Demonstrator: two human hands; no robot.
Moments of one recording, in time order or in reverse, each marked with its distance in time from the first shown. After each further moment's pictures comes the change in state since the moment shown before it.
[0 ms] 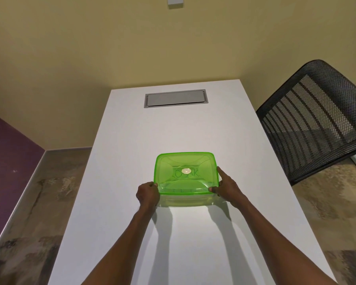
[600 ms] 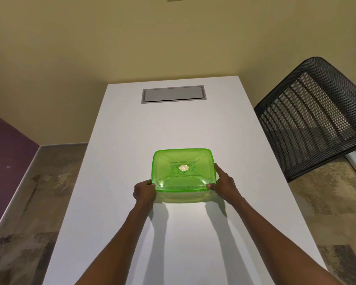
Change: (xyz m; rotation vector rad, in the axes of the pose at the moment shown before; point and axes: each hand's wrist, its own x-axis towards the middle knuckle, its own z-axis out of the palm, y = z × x) left_hand 0.000 -0.003 0.001 -0.063 -0.018 -0.120; right_hand -0.005 0.000 0.005 -0.028 0.067 -0.084
